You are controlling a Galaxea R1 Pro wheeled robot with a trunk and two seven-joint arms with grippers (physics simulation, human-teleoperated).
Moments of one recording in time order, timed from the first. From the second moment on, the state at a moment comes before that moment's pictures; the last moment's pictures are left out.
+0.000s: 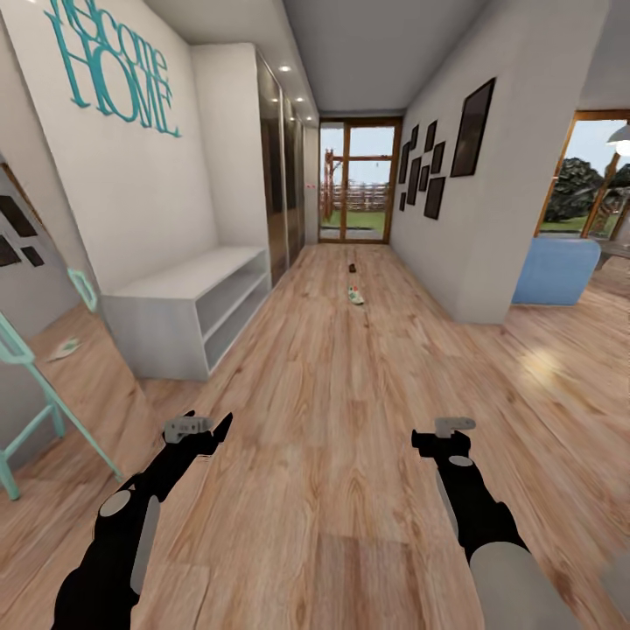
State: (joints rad) left arm -0.36 -0.10 0.32 -1.32 -0.06 0.09 -0.50; right arm -0.64 0.07 -0.29 -0.80 0.35 0.21 -0.04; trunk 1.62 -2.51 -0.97
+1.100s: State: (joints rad) left arm -0.36 -0.10 0.32 -1.32 -0.06 0.09 -0.50; right arm -0.64 0.07 -0.29 -0.80 0.35 0.21 -0.04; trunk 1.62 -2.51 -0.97
